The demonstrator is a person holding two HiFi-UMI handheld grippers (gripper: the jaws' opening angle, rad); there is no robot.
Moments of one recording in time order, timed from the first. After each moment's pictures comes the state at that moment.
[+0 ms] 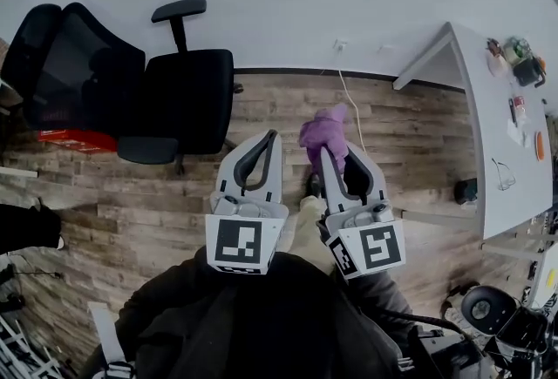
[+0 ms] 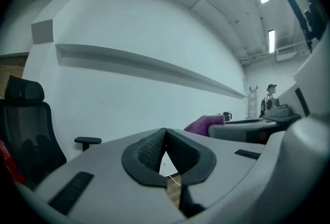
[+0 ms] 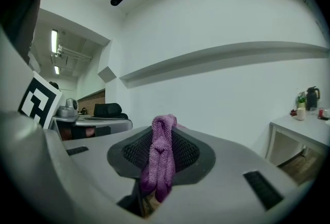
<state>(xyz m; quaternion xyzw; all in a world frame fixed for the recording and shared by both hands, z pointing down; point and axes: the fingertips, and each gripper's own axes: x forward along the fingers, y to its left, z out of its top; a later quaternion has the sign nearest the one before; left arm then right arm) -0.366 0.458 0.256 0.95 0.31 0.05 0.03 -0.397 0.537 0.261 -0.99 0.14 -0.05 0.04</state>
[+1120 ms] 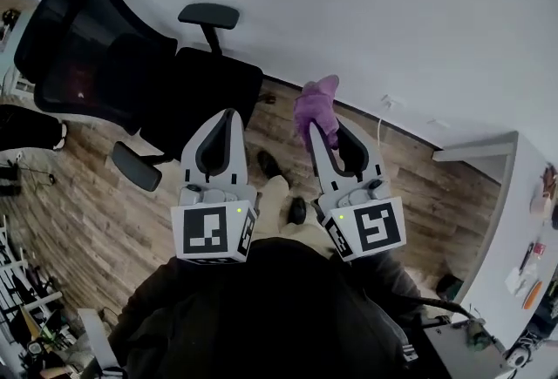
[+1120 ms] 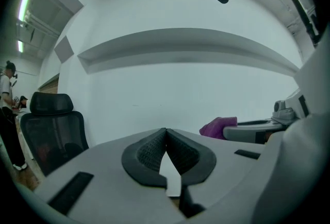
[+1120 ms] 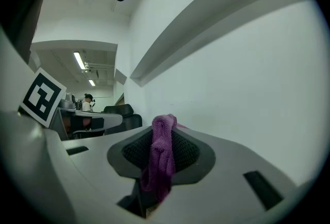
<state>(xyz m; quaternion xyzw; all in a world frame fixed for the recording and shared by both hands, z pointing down) -0.062 0.490 0.272 1.00 0.03 0.07 -0.02 -0.045 0.612 0.290 -0.93 0.37 -0.06 0.06</state>
